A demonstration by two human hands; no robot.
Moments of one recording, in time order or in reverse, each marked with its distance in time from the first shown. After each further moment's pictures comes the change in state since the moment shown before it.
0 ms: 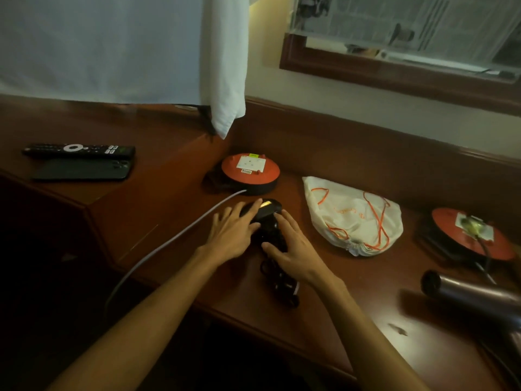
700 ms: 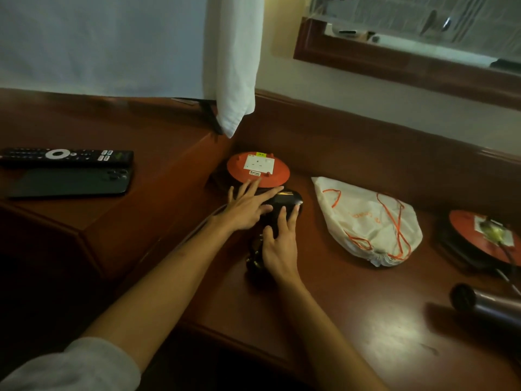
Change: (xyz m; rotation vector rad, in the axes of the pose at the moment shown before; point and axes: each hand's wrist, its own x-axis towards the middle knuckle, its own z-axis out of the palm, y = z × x) left_hand 0.104 -0.044 -0.004 -0.122 -0.133 0.177; right_hand 0.082 -0.029 0.079 0.288 0.424 0.228
